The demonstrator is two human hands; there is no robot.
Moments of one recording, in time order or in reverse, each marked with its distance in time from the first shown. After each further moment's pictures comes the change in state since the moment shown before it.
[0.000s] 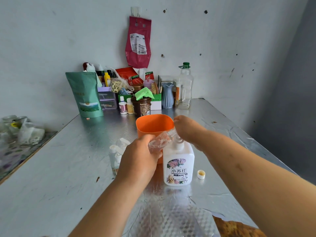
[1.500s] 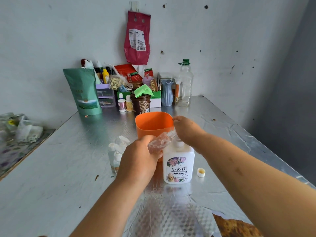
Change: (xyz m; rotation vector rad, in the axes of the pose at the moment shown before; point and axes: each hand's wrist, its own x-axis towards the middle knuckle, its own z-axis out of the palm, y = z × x) left_hand 0.001 -0.008 0.005 -0.012 -0.022 -0.005; right_hand 0.006 0.009 0.014 -0.116 0.064 -0.112
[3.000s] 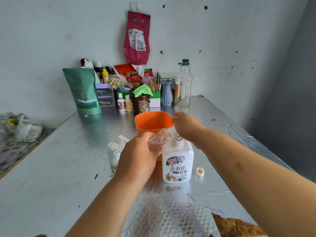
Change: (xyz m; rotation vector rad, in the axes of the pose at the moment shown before) left_hand 0.002 0.004 -0.002 0.025 0.015 0.014; right_hand -0.004 -0.004 -0.014 -0.007 -0.010 -0.002
